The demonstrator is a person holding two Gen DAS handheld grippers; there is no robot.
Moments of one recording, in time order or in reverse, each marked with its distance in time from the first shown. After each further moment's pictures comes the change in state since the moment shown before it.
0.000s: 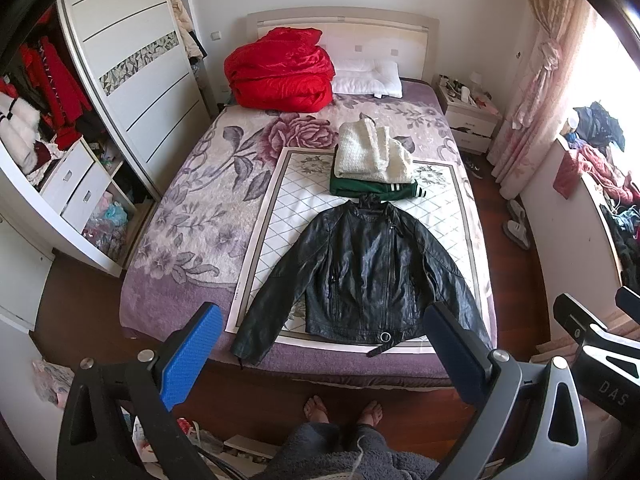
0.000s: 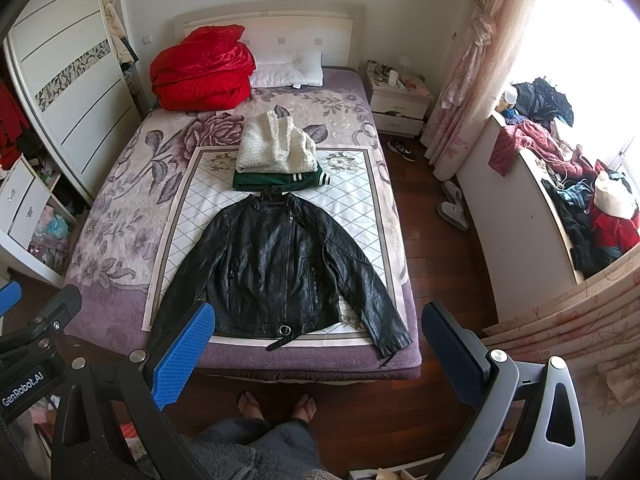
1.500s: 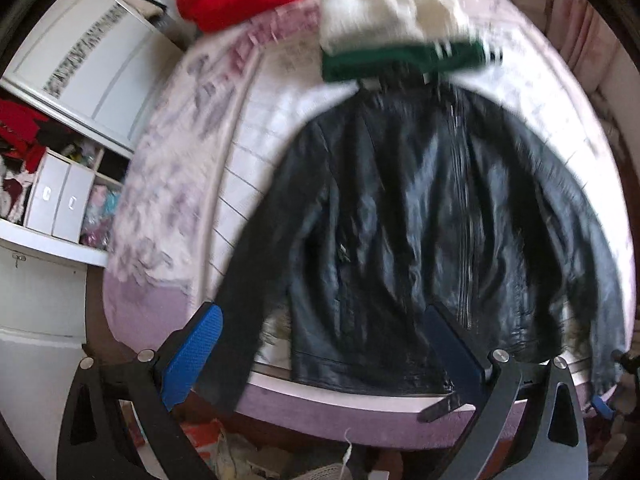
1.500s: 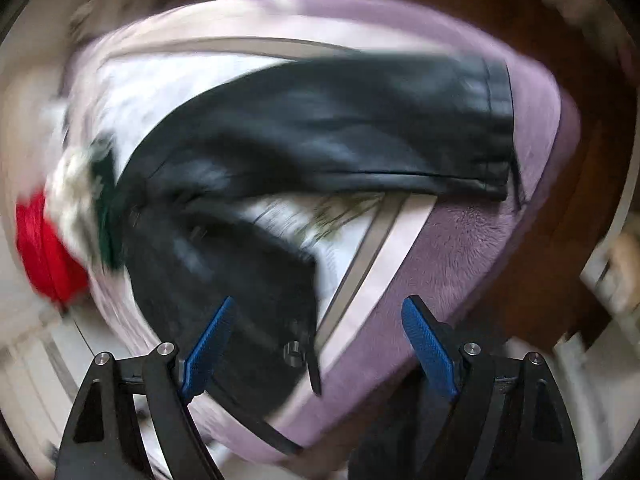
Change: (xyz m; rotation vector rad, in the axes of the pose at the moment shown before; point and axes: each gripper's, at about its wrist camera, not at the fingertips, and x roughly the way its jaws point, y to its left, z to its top) left arm 0.449 -0.111 -0.049 0.173 0.301 0.252; right arm 0.595 -0.226 -0.249 1.296 0.536 0.306
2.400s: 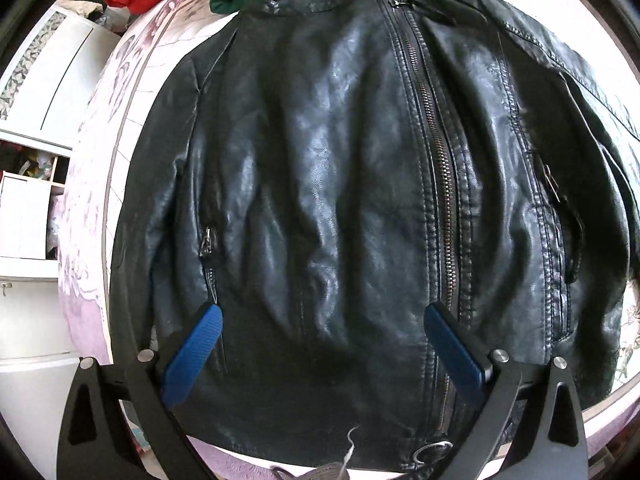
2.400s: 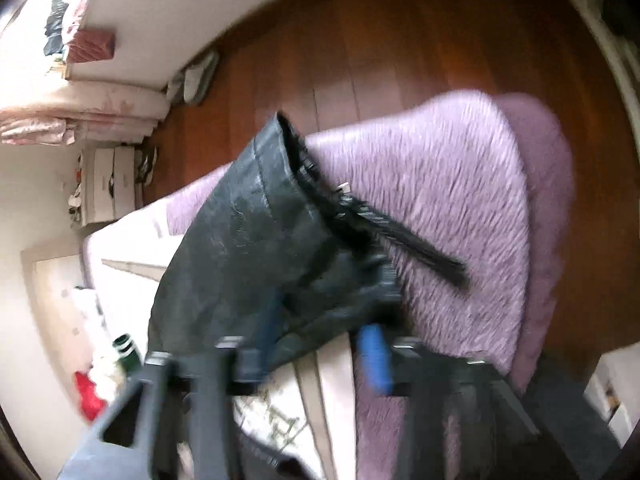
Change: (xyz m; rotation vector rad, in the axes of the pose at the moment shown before) left arm 0.138 -0.108 0.003 0.113 0.096 -0.036; right arm 0.062 -0.121 0.064 0.334 -0.452 0.190
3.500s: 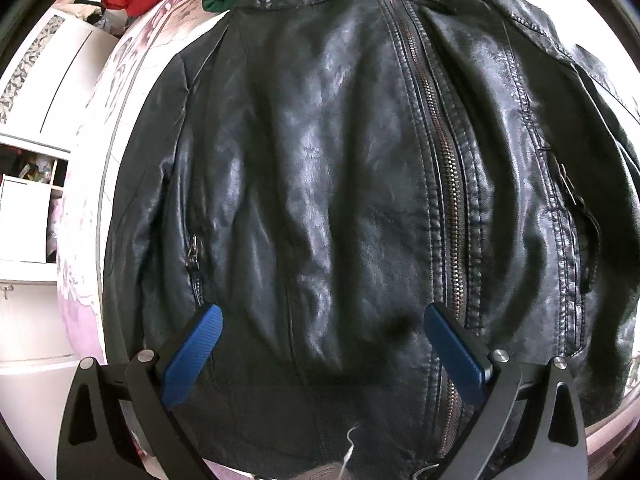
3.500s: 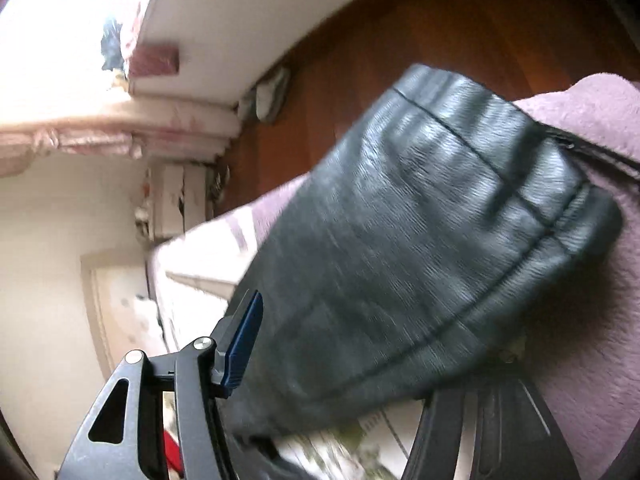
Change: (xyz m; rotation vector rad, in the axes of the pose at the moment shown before) left arm 0.019 -0.006 0.007 0.006 -0.002 0.008; right arm 0.038 0.059 -0.015 0.035 -0.089 0.317
